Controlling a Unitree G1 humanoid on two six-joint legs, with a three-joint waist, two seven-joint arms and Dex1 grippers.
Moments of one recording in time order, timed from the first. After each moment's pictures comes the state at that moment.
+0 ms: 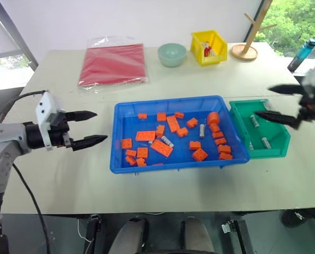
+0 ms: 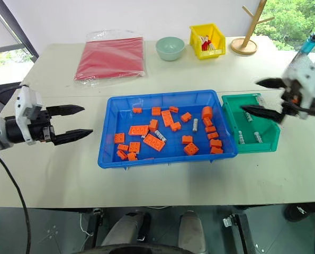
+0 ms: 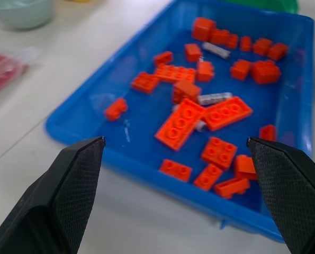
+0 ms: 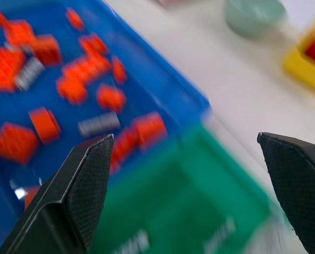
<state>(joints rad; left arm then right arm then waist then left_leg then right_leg) -0.26 0.94 0.26 -0.25 -0.62 0.56 -1.14 -0.61 -1.08 -0.15 0.07 0.42 0.46 1.18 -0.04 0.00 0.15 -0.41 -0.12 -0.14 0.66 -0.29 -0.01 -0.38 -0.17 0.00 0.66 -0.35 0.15</state>
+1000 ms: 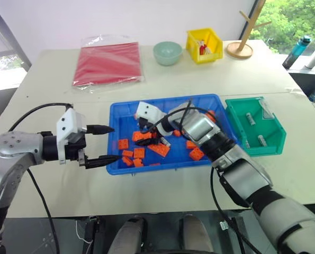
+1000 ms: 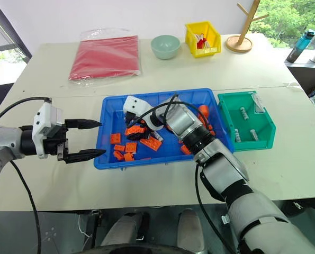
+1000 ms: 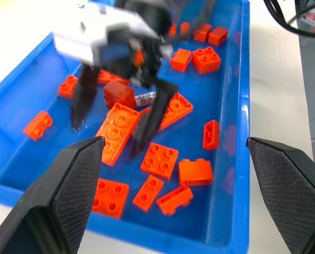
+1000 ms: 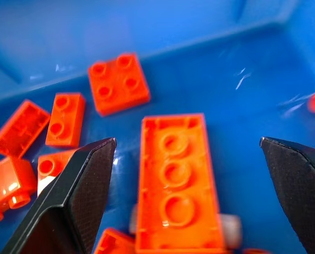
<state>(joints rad) -0.18 0.94 0.21 -0.42 -0.65 0.58 -1.11 -1.03 -0.19 0.53 0.53 0.00 0.60 0.97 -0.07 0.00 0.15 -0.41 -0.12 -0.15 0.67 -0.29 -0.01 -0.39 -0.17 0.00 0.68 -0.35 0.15</state>
